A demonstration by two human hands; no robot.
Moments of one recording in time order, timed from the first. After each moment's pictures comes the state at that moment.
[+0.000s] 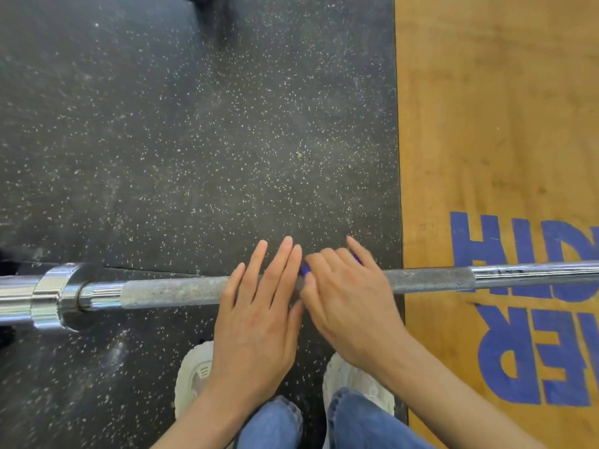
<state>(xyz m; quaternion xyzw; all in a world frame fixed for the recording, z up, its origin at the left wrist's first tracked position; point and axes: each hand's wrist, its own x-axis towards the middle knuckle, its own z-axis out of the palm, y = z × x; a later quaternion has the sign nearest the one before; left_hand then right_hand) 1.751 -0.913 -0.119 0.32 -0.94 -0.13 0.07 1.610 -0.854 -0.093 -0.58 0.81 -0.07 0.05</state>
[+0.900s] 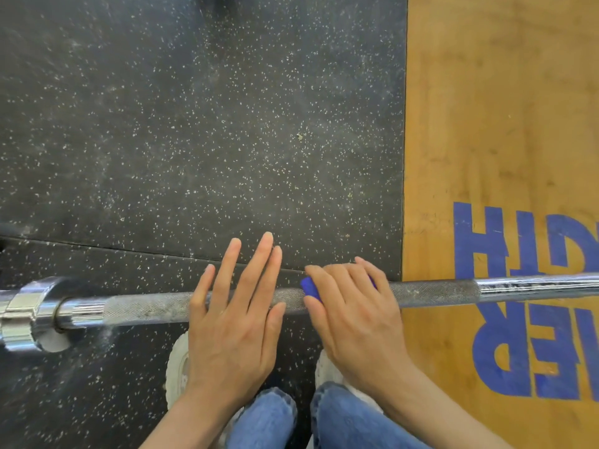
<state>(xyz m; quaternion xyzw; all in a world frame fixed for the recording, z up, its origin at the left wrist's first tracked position) 1.769 -0.903 -0.118 0.36 -0.93 -0.07 0.07 1.617 -0.811 -0.112 -0.61 0.78 -0.11 0.01</state>
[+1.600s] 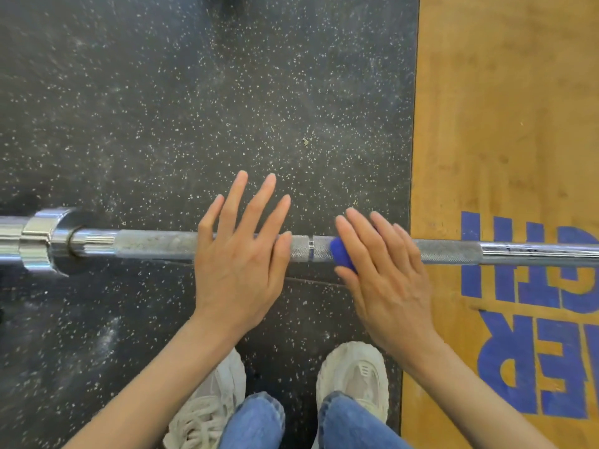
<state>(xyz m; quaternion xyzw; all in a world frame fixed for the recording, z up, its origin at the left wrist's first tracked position) 1.719 -0.971 -0.120 0.36 -0.92 -0.05 0.11 1.563 -0.834 -0.130 -0.63 0.77 -0.10 -0.07</state>
